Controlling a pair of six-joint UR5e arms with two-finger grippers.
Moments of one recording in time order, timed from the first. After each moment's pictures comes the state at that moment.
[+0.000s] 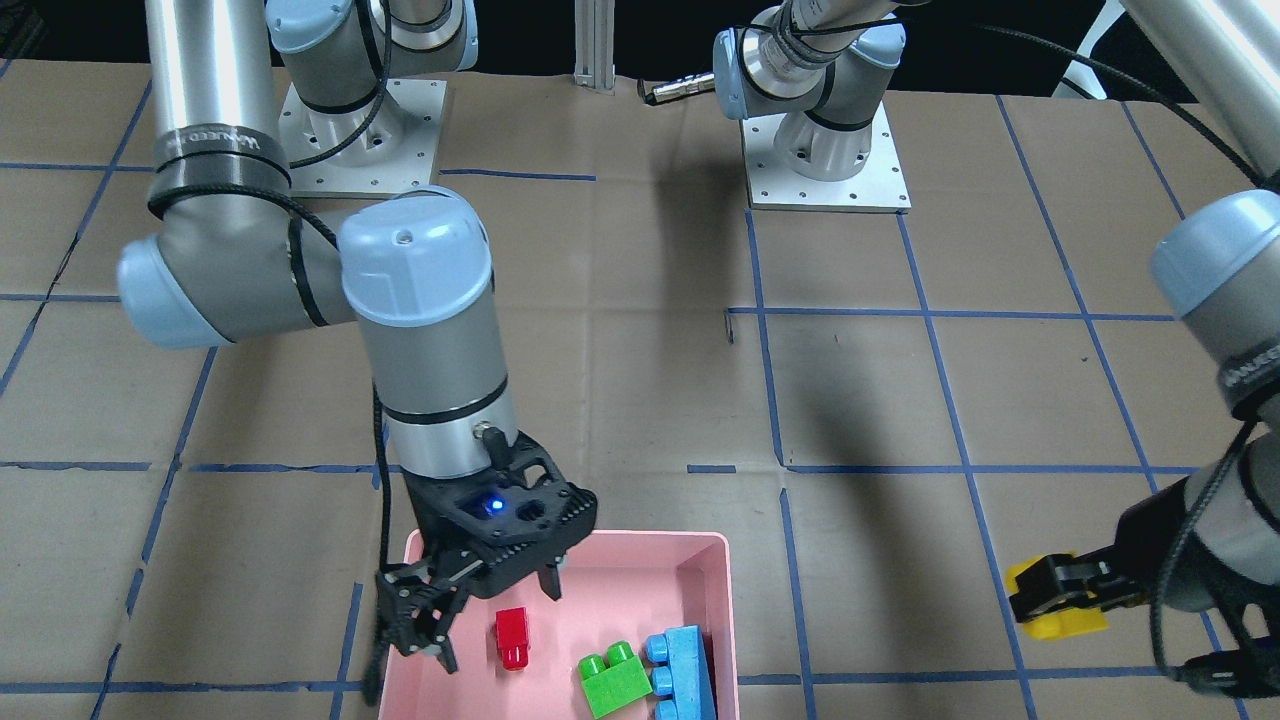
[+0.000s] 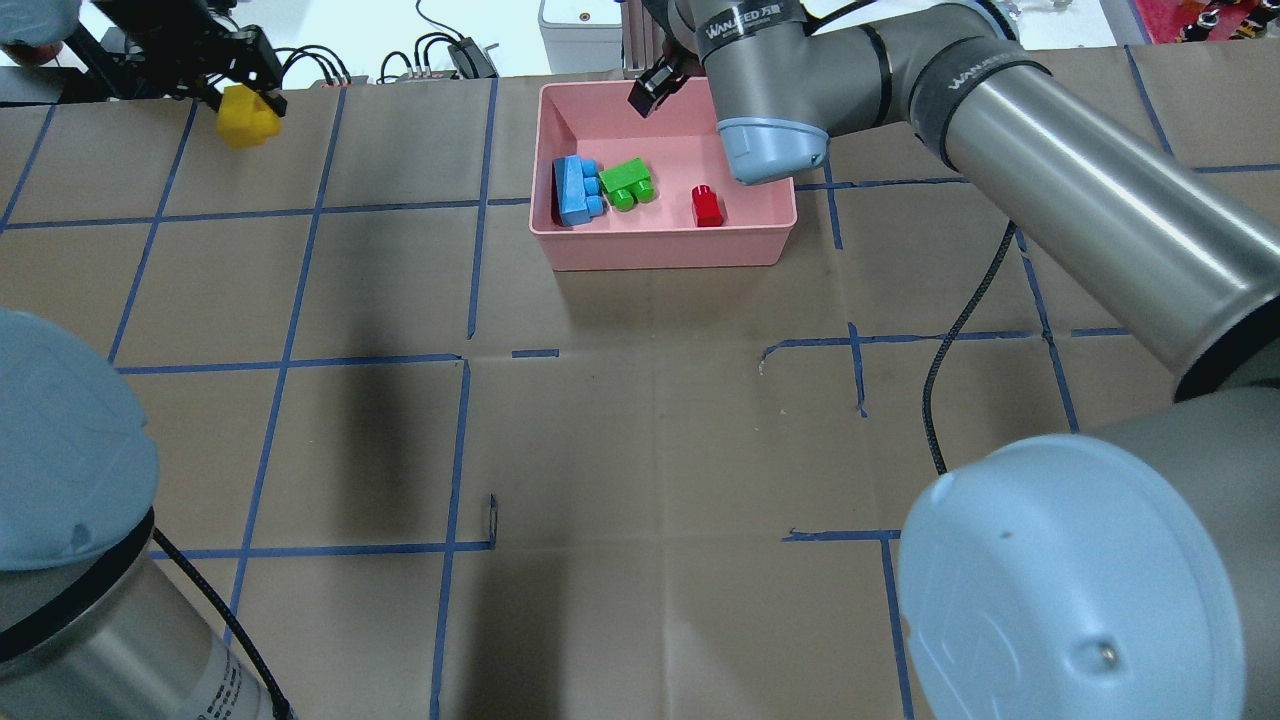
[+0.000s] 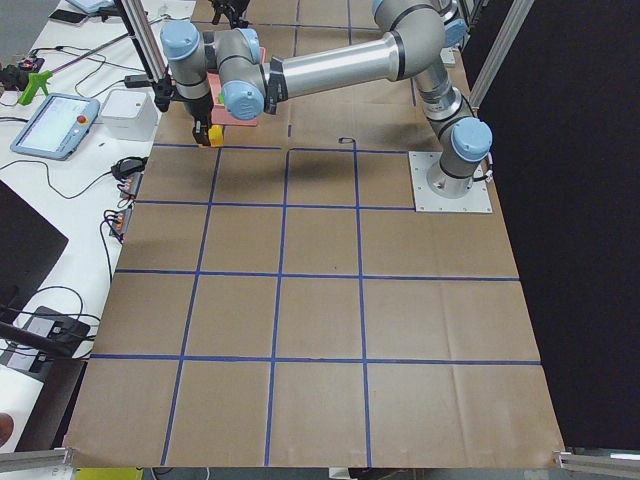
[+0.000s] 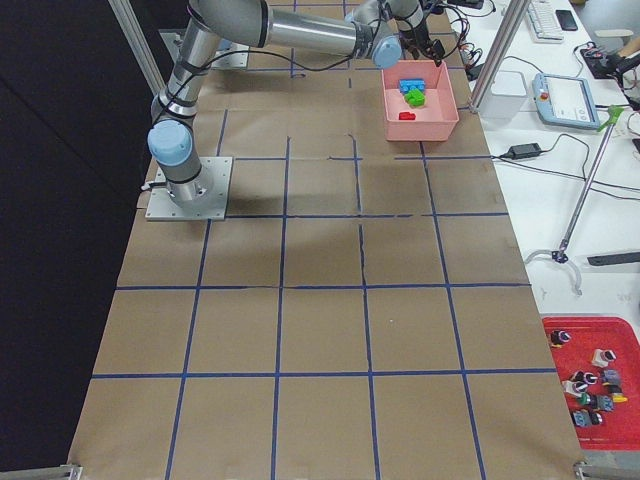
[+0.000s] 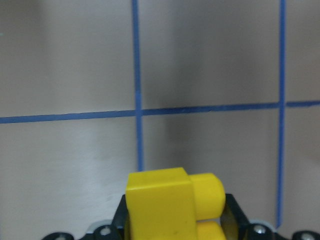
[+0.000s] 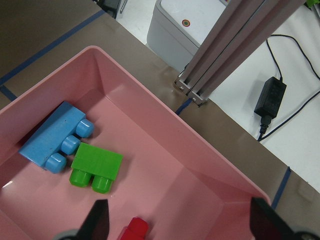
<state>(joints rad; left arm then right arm) -1.37 -2.19 -1.01 -1.46 1.44 0.10 1.79 -1.05 1.32 -2.37 -1.58 -0.49</state>
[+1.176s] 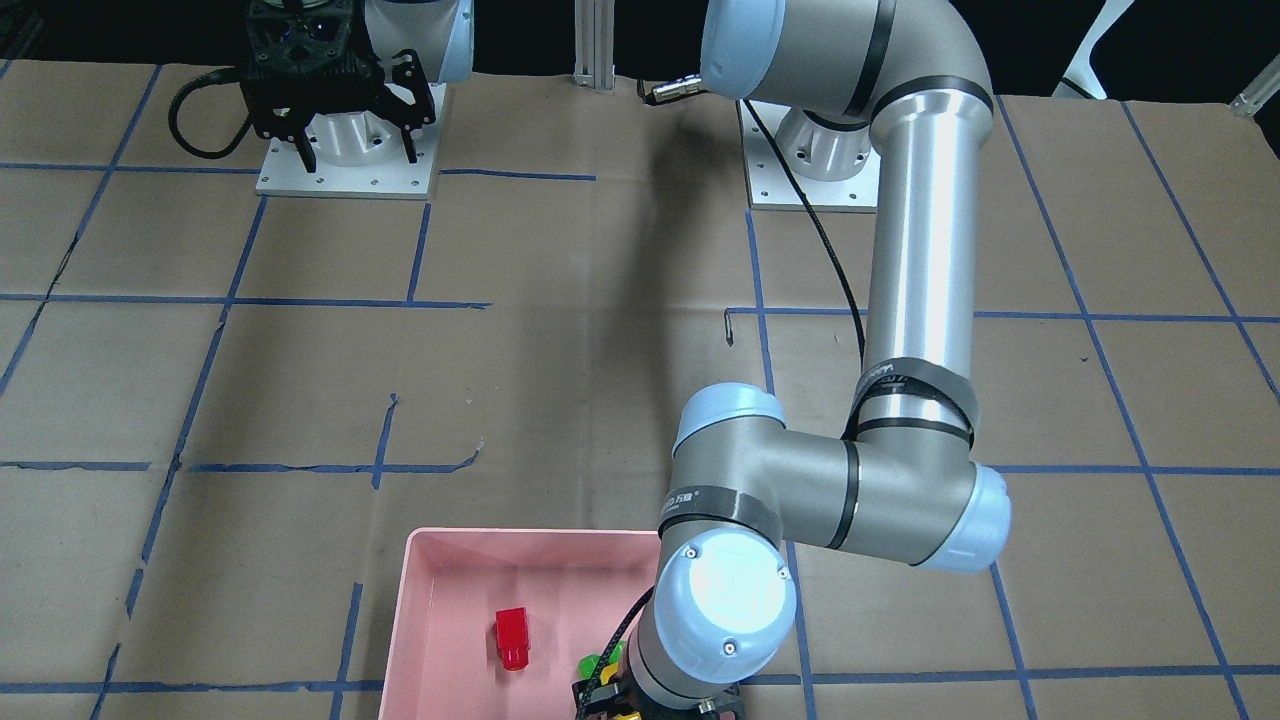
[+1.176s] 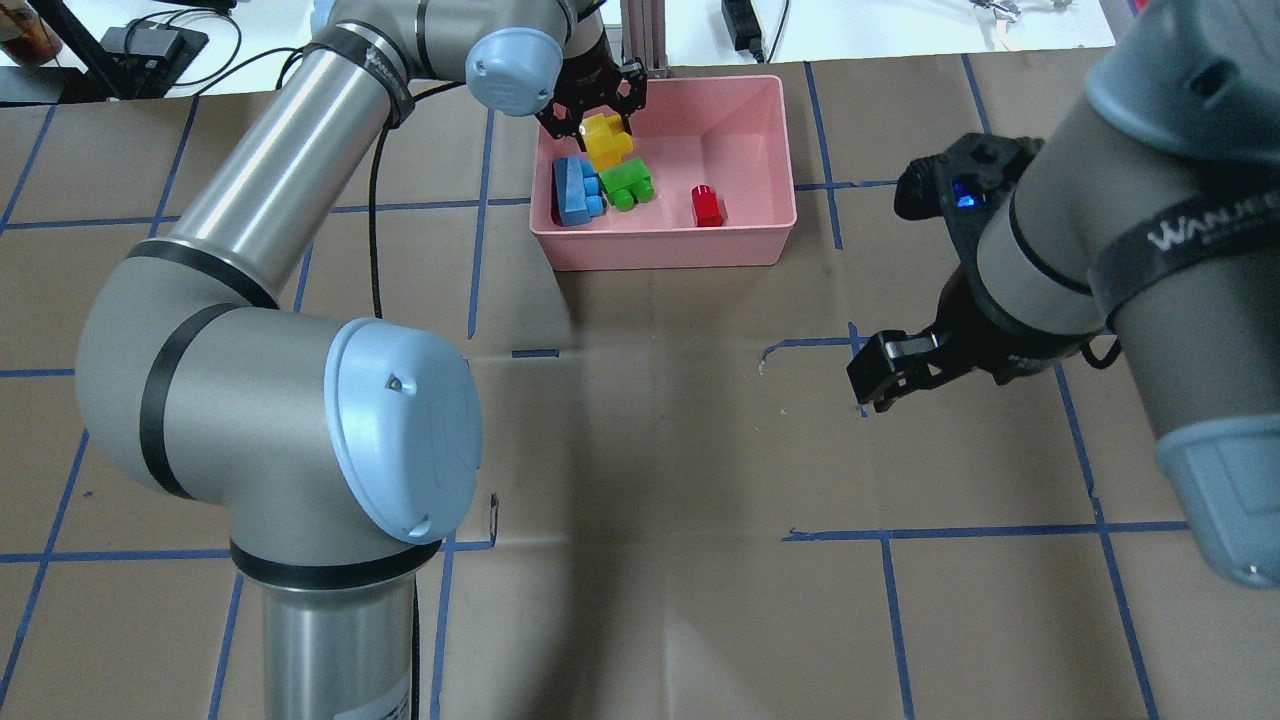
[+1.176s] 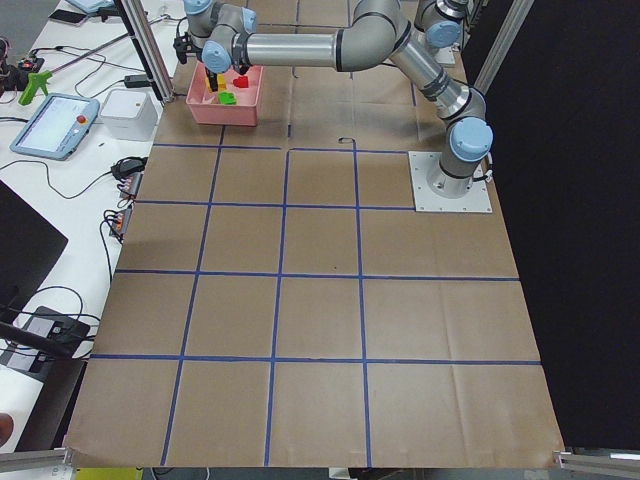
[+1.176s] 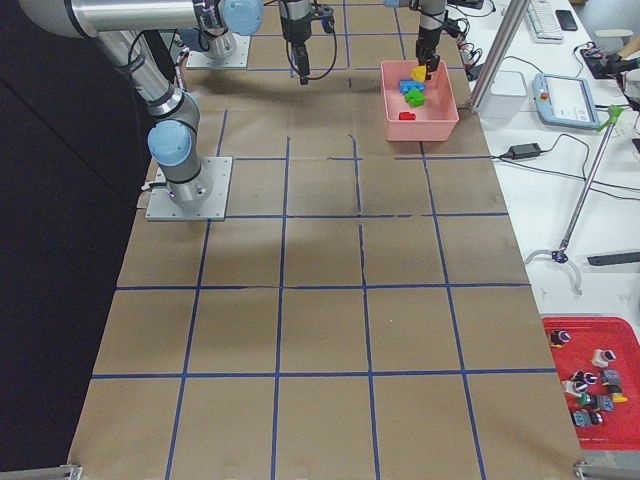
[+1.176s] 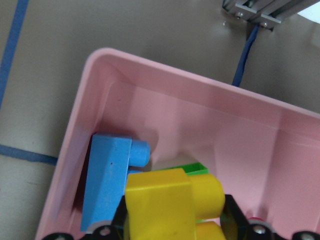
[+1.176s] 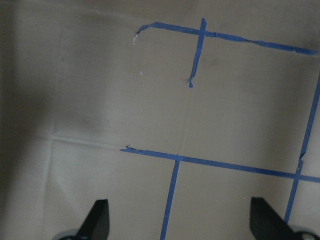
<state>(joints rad) -1.77 -2.52 -0.81 -1.25 1.50 -0.46 1.64 -1.91 1.94 -1.64 -1.58 -0.09</state>
